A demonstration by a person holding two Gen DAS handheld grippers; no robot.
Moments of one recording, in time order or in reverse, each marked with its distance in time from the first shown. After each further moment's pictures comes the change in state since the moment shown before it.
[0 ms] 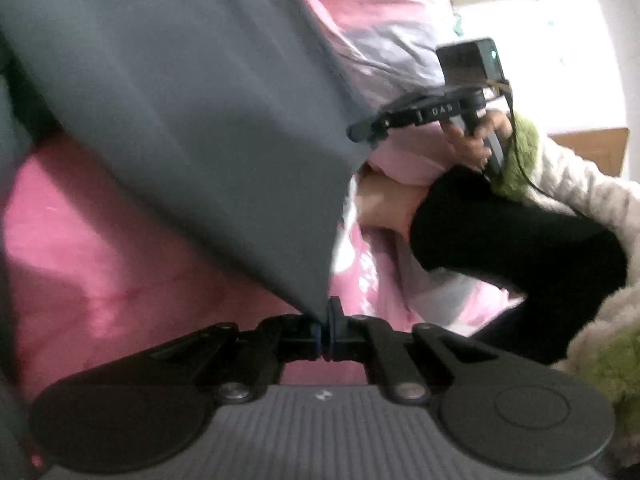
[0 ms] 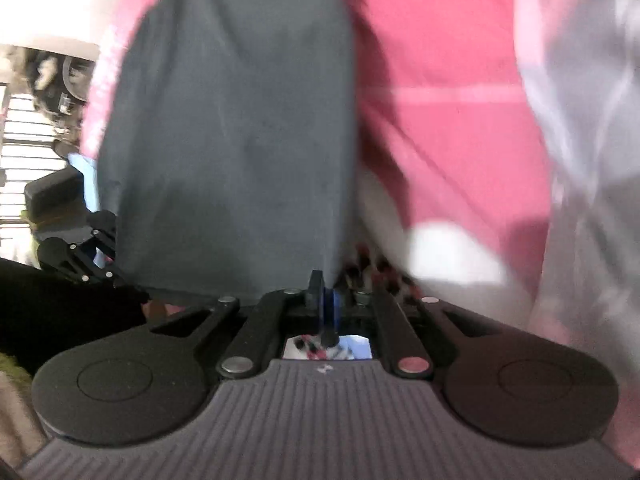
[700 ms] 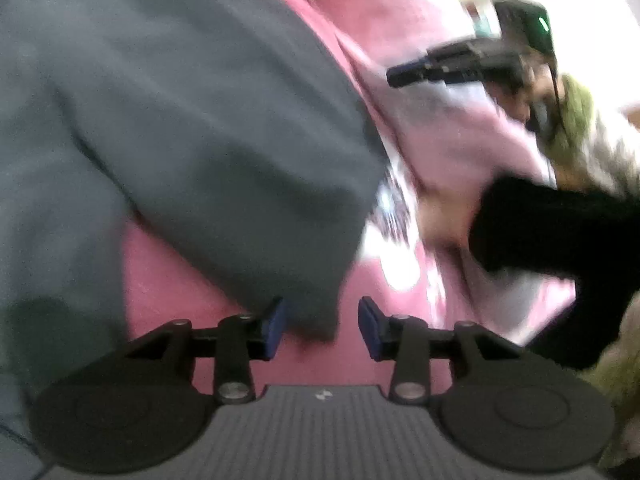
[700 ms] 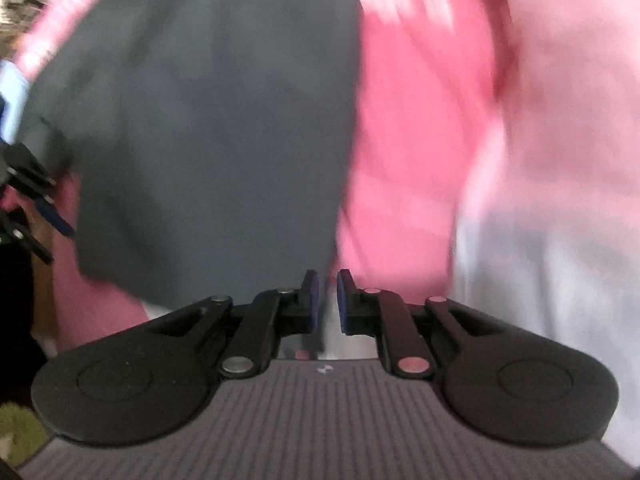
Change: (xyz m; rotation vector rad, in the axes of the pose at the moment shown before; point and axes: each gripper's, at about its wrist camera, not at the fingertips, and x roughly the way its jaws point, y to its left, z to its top) left arm -0.033 -0.014 -0.009 0.053 -0.153 0.275; right arm -0.030 0.077 0.045 -0.391 -0.165 -0.406
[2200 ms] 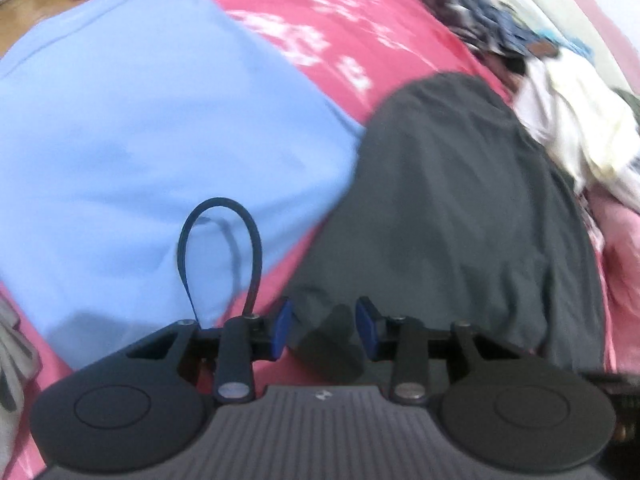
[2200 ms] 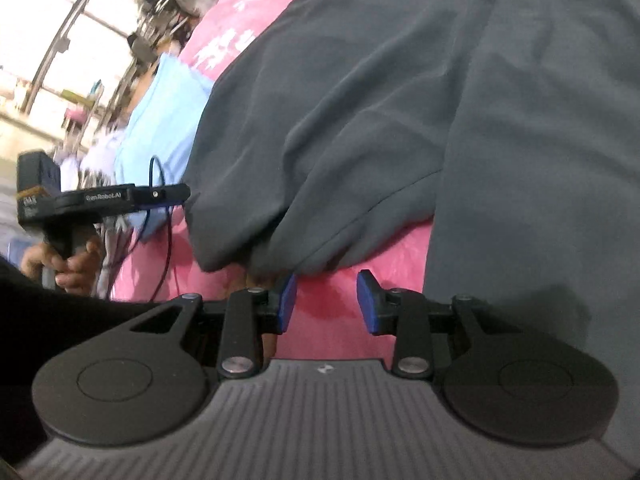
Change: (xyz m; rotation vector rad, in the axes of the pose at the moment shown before) left arm -0.182 0.052 -0.217 -0.887 -0.640 0.726; right arm 0.099 0.229 0.056 0.039 0.013 0.492
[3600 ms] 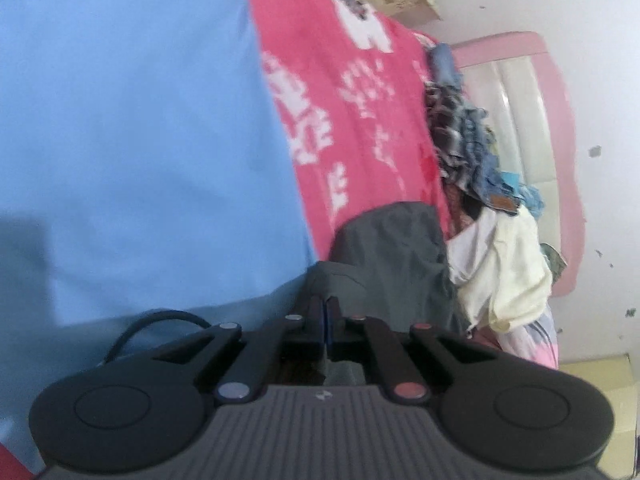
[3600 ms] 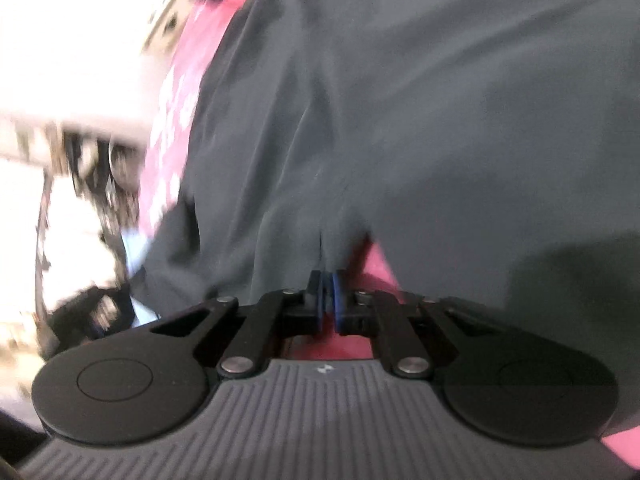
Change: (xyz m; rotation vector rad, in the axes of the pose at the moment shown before) left arm 0.018 0.048 0.071 -0.429 -0.048 -0.399; right arm -0.007 -0.063 -0.058 0.570 -0.346 0.074
